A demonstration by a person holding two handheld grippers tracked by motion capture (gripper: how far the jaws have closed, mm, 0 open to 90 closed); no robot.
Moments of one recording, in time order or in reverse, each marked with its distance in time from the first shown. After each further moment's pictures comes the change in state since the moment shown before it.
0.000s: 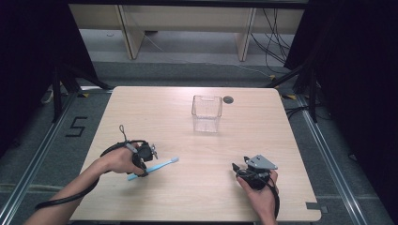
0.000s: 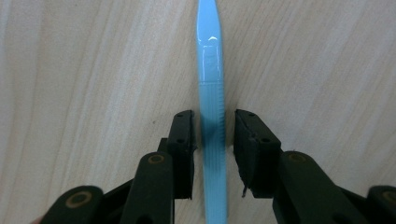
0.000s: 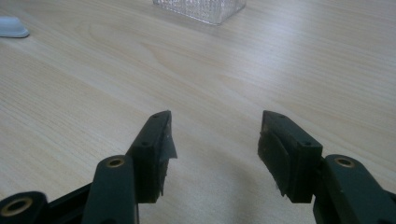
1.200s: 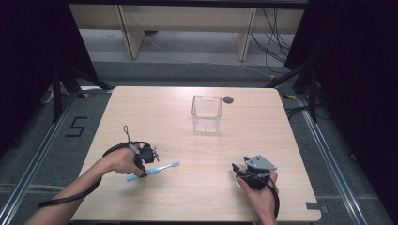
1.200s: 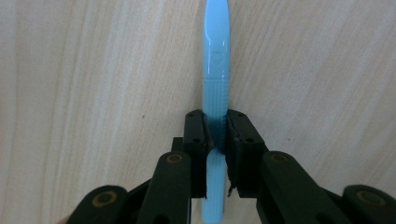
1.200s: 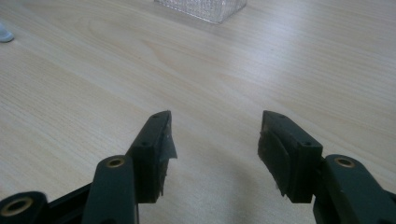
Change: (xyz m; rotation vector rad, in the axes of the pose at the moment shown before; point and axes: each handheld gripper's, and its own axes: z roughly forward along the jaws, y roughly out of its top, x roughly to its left) left arm -0.004 0.004 0.001 0.060 -0.010 0.026; right arm 0.000 0.000 0.000 -0.001 -0.012 -0.031
